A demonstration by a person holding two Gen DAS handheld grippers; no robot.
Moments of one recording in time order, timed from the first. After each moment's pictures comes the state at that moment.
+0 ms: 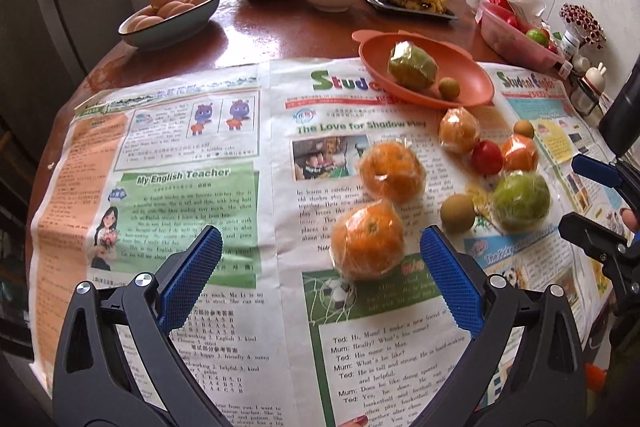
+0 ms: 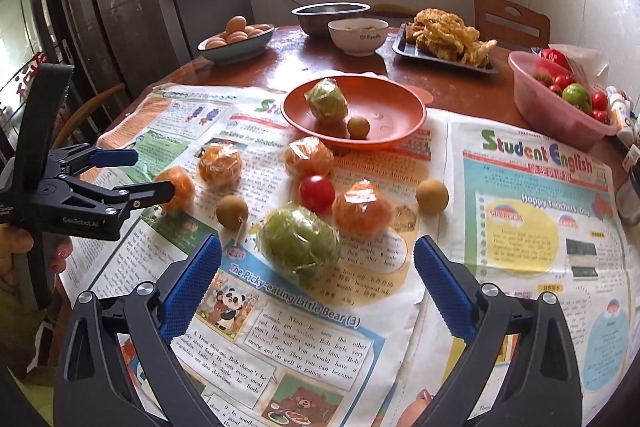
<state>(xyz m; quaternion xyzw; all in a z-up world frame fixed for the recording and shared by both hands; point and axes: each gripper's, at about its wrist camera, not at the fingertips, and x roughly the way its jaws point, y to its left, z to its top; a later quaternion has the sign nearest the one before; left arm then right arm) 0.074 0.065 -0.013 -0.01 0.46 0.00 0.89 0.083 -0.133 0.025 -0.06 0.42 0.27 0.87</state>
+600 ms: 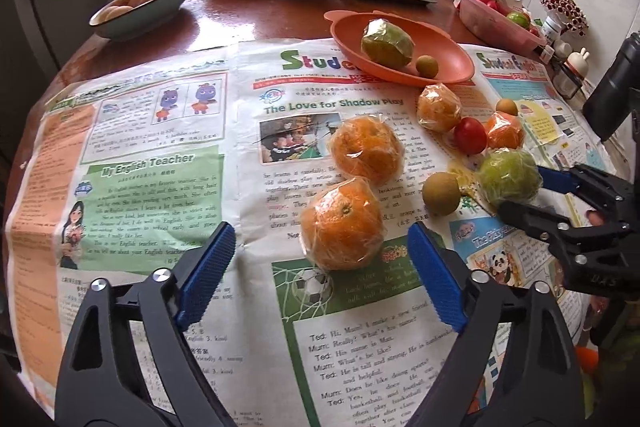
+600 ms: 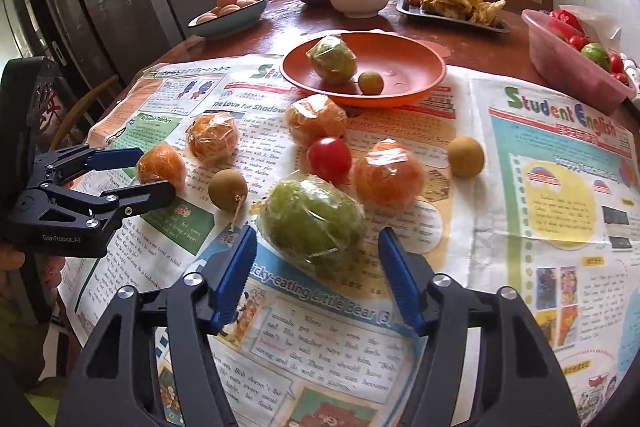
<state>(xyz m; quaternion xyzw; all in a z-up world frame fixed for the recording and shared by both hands) 0.077 0.056 -0.026 -0.02 0.47 -0.05 0.88 0.094 -0.116 -0.008 -0.04 0.46 0.27 0.84</state>
